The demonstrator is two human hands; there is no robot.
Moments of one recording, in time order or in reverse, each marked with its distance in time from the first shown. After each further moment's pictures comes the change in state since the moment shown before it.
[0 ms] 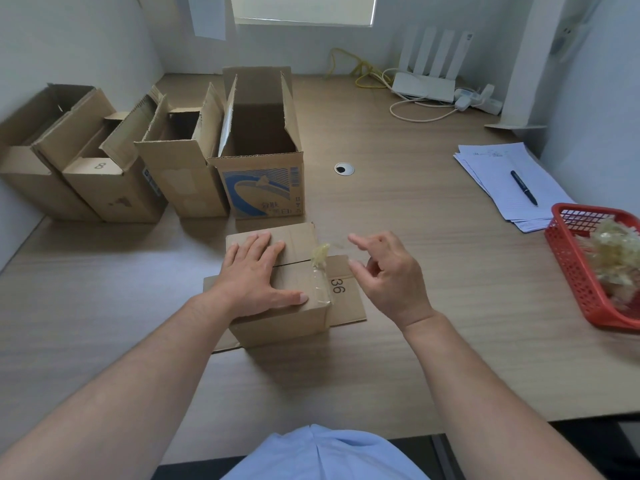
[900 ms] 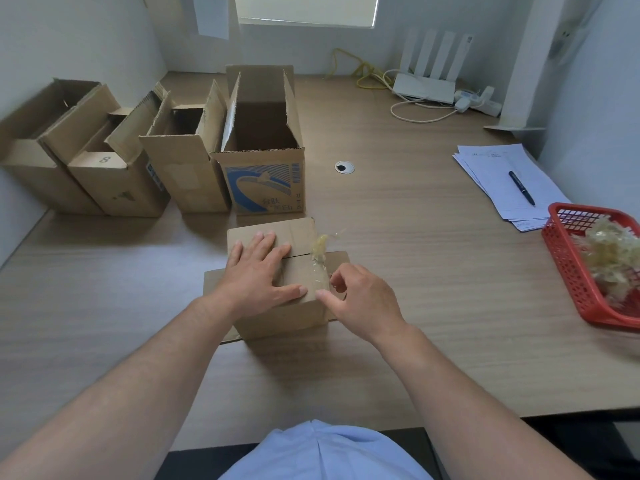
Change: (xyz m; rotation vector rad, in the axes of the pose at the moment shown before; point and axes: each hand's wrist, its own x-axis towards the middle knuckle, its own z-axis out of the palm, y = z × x) left_hand -0.011 0.005 0.008 -0.011 0.038 0.027; right_hand -0.026 -0.022 0.022 -0.133 -0.444 0.276
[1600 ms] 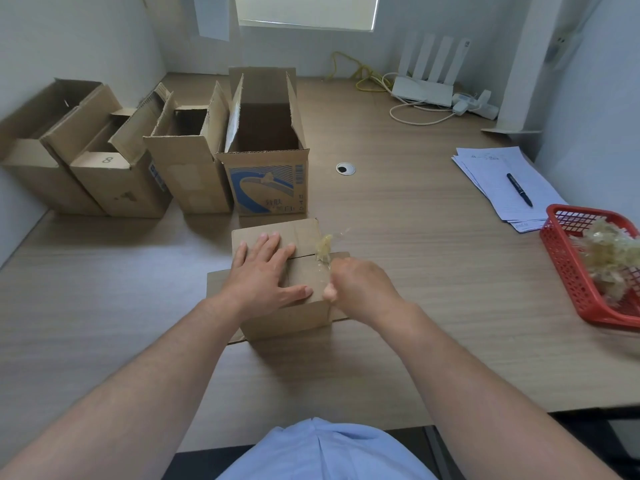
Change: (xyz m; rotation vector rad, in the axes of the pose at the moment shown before) left_hand -0.003 0.001 -0.002 -0.009 -0.008 0.011; right_hand 0.021 -0.026 -0.017 -0.274 -0.194 -0.090
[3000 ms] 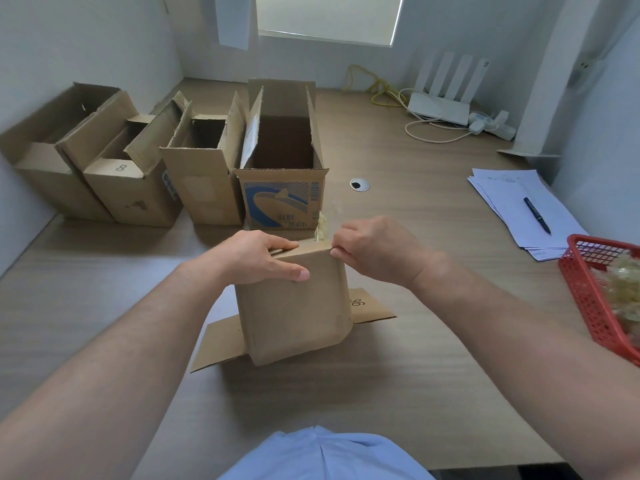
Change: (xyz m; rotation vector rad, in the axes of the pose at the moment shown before) left_hand 0.033 -0.026 -0.076 -0.427 -0.197 -0.100; right_hand 0.059 0.010 -0.069 -0.263 0.239 -0.564
